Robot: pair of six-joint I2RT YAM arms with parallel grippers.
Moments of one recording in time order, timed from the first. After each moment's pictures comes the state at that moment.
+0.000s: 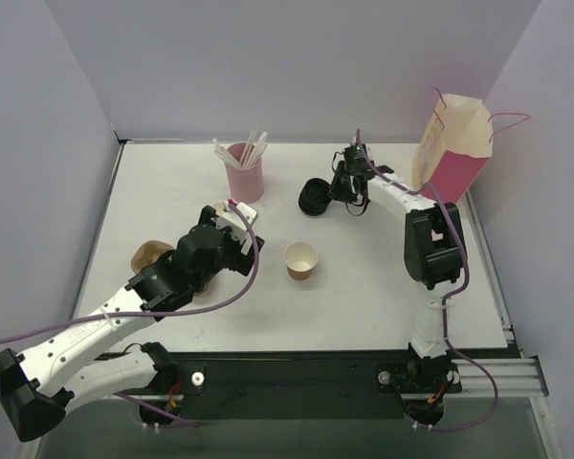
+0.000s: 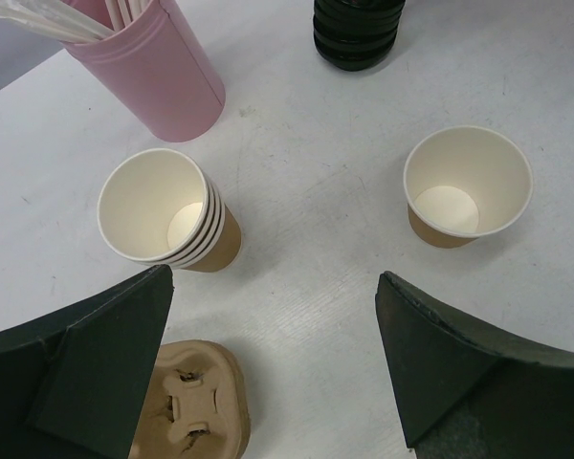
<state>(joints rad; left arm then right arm) -0.84 0.95 0.86 -0.32 -0.37 0.04 0.31 2.08 1.56 -0.35 0.02 0.57</state>
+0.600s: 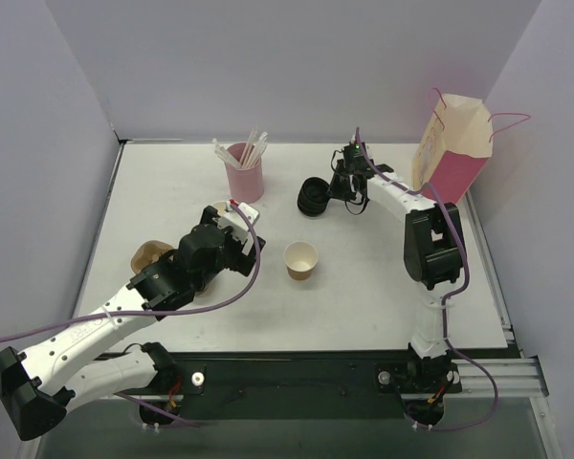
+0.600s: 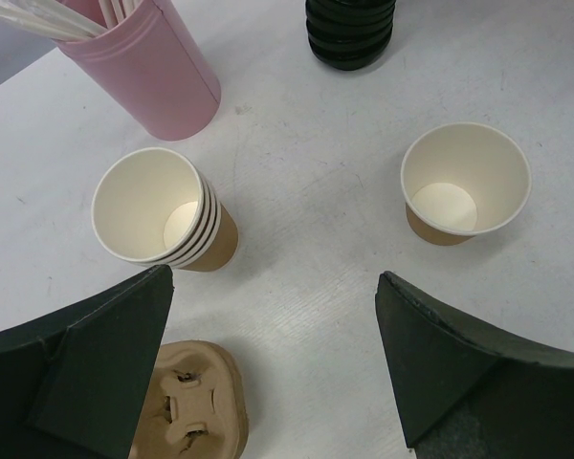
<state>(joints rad) -0.84 0.96 0.86 -0.32 -0.36 0.04 0.31 2.08 1.58 -0.35 0.00 0.58</state>
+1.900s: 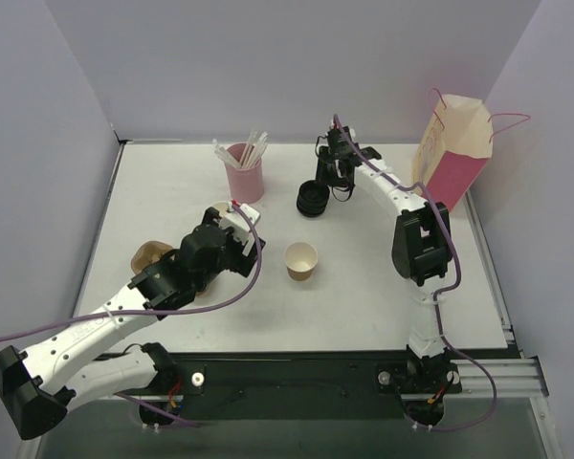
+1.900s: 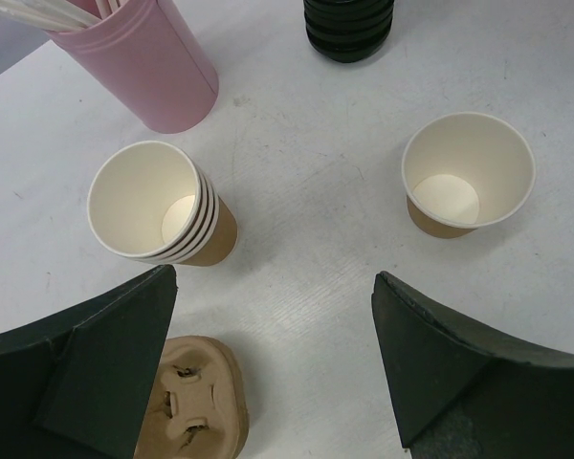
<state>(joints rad) -0.84 0.97 0.87 -0.33 -0.36 0.04 0.37 2.16 1.87 -0.55 0.10 0.40</state>
